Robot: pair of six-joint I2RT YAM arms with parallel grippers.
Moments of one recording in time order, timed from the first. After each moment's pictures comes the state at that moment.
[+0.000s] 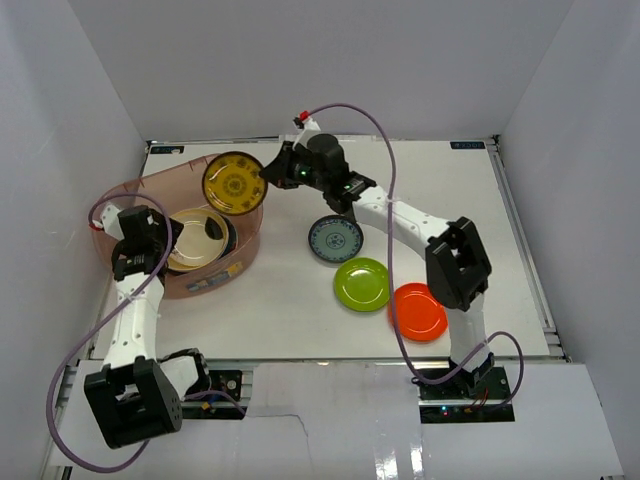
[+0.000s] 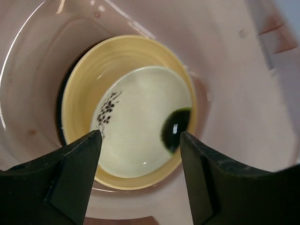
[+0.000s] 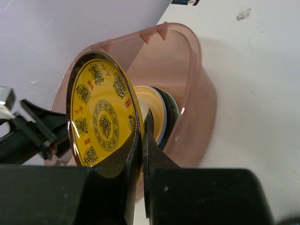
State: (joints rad) left arm 0.25 1.08 0.76 -0.33 -0.17 -0.77; right arm 0.75 1.94 1.63 0.14 -0.23 0.63
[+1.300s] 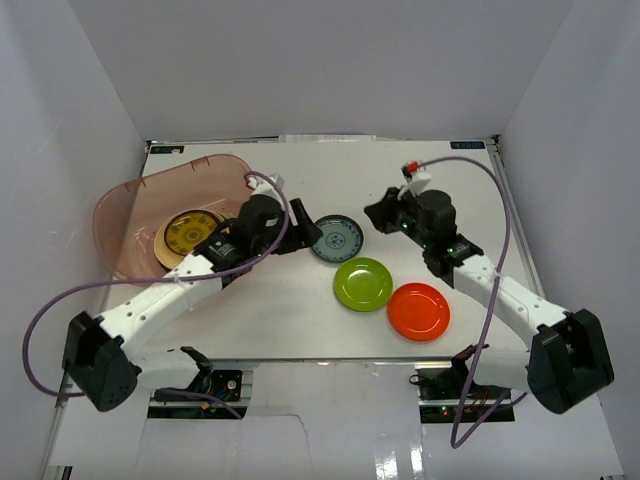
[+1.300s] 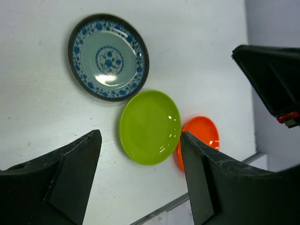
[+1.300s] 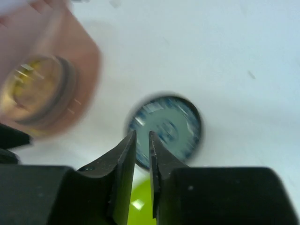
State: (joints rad) left arm -0.65 1.17 0.99 -0.31 -0.06 -0.76; right arm 0.57 1.26 0.87 0.21 -0.12 0.37
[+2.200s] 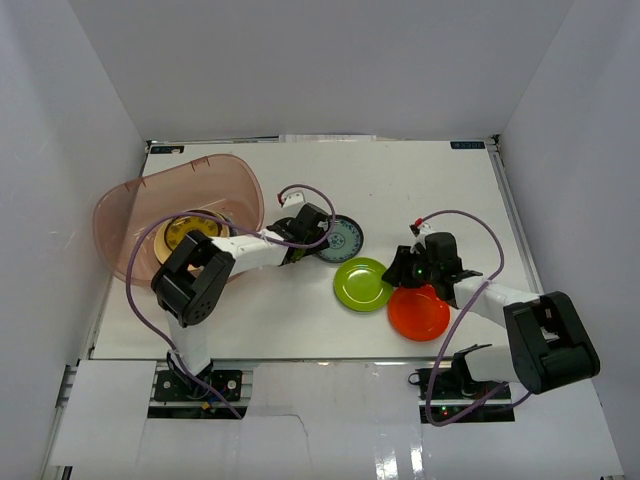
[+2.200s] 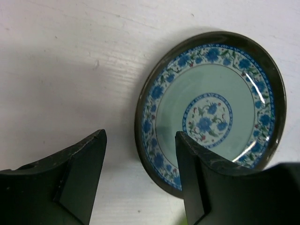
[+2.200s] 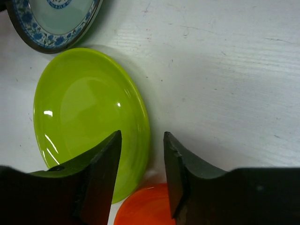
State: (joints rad) left arm -0.73 1.84 1.10 -0.13 -0.41 -0.85; right arm 0.32 1.29 0.42 0.14 -0.32 0.35
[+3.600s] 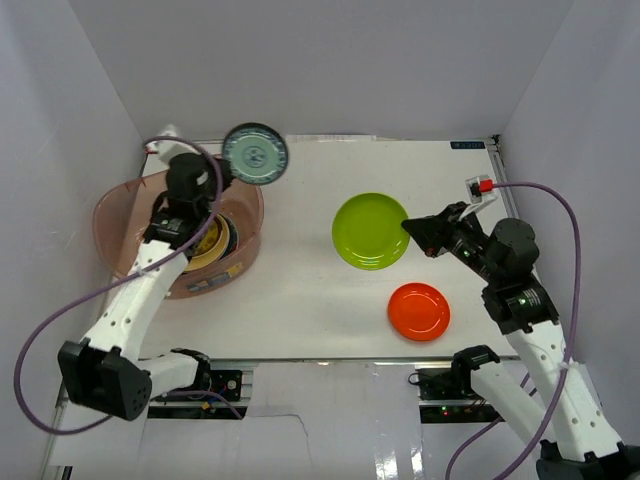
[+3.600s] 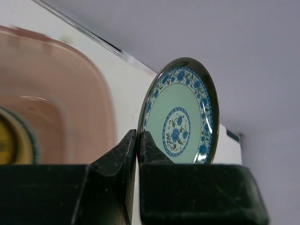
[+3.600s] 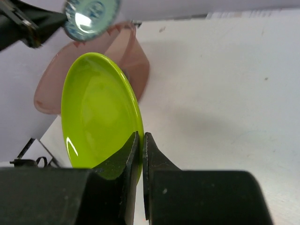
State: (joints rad) left arm -0.36 1.23 1.15 -0.14 -0.29 -0.73; right arm 0.32 0.65 0.82 -0.21 -0.38 0.44
